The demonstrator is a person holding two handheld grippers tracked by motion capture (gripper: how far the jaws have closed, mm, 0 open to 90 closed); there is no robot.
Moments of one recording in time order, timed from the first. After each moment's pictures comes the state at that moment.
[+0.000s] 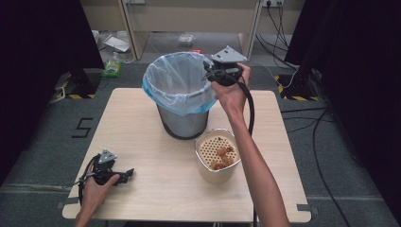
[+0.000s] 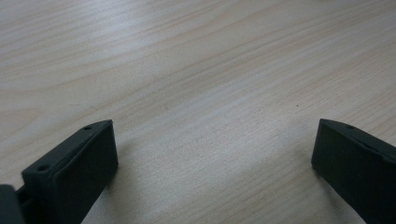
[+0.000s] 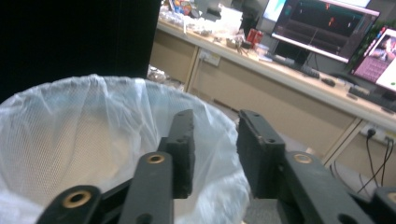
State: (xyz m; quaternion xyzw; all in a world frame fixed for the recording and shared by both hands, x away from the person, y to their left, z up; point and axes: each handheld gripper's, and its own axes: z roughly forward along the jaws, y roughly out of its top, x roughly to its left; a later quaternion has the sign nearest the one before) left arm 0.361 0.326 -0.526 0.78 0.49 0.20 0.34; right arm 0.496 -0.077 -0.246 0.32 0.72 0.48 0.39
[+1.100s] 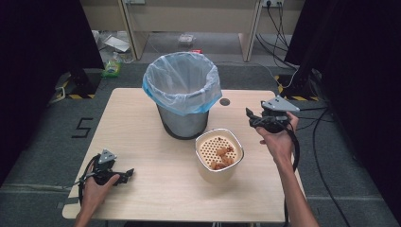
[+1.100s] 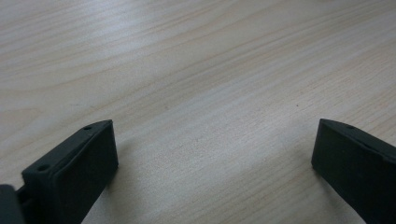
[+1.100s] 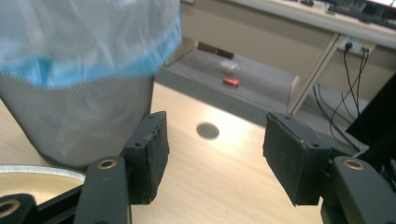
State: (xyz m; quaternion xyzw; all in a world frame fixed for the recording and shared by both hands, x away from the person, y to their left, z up) left arm 0.361 0.326 -0.526 0.78 0.49 0.20 0.34; right arm 0.425 -0.207 -0.338 0.41 0.73 0.42 0.35
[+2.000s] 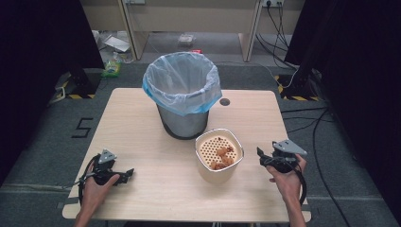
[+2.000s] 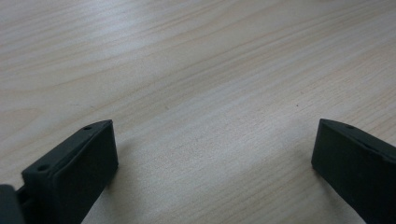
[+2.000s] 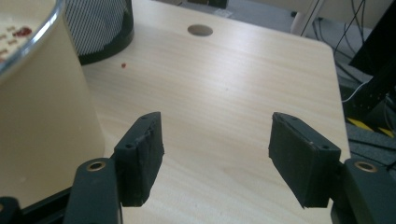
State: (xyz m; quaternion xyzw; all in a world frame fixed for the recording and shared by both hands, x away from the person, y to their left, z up) left arm 0.361 0.326 -0.526 0.78 0.49 0.20 0.34; right arm 0.368 -0.254 -0.446 0.48 0.73 0.38 0.31
